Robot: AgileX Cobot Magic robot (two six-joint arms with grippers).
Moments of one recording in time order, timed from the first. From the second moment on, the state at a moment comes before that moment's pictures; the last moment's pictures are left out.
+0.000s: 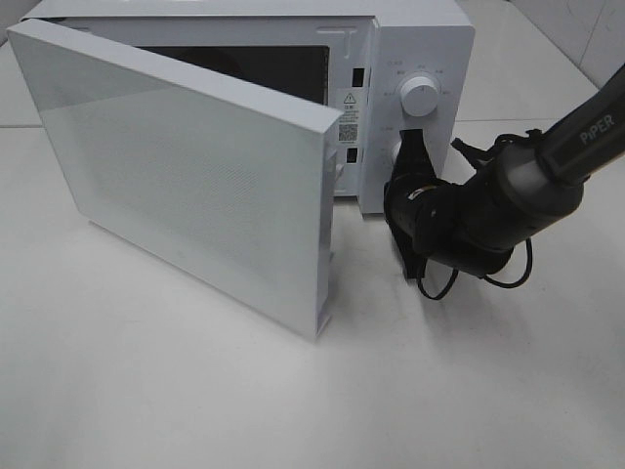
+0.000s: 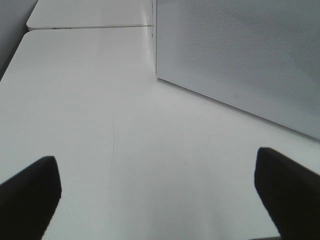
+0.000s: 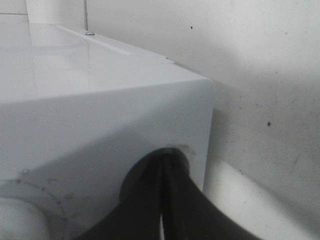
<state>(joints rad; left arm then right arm) 0.05 0.00 -0.50 -0.15 1.05 0.12 0.52 2.15 -0.96 0.76 -0.75 1.15</state>
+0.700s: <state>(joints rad) 0.05 0.00 -0.50 -0.15 1.05 0.12 0.51 2.12 -0.95 0.75 -0.68 1.15</state>
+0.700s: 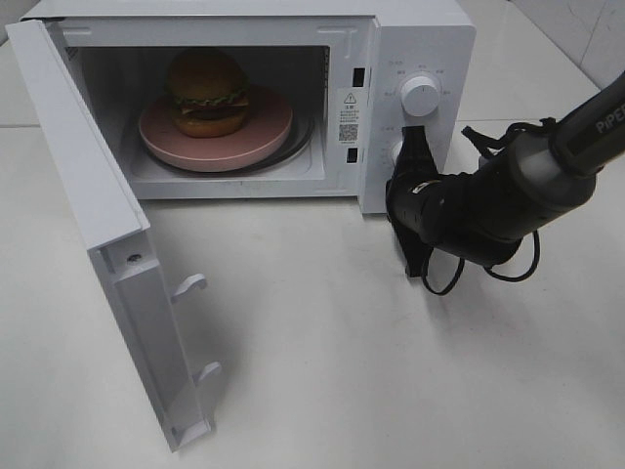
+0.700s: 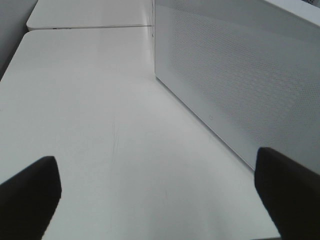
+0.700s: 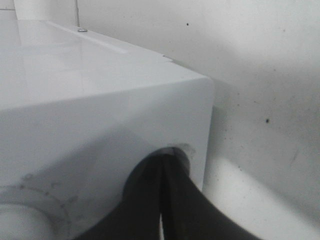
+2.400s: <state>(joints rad) 0.05 0.00 -0.50 -0.15 1.05 0.12 0.54 1.59 -0.64 0.52 -0.24 0.71</state>
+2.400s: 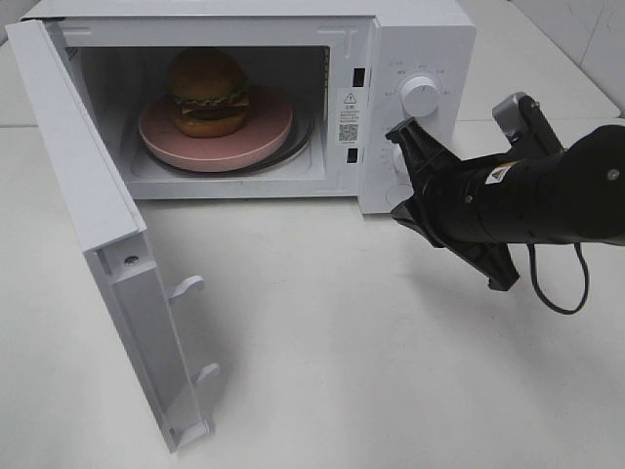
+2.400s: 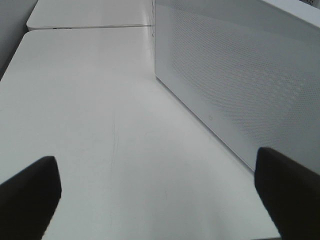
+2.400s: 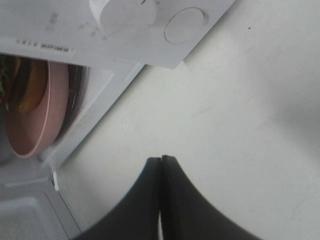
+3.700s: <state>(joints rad) 0.05 0.00 -0.50 -0.15 1.05 0.12 0.54 1.35 -0.70 0.28 0.60 -0.76</state>
